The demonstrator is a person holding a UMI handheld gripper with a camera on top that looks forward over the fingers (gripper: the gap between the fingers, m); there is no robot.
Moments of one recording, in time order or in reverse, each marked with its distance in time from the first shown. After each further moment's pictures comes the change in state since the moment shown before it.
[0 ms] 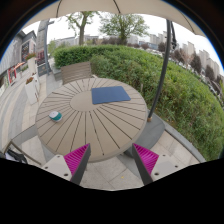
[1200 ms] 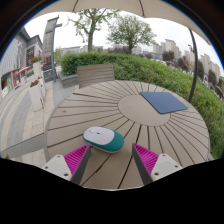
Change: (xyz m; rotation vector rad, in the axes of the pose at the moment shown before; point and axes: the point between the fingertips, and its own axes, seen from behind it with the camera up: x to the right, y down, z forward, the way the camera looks) arm -0.306 -0.038 0.223 0.136 -0.048 -0.006
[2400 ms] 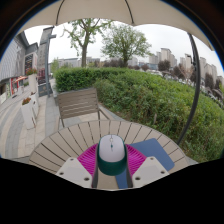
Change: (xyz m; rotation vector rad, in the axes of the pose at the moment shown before) arm 0.166 -0.251 0.098 0.143 0.025 0.017
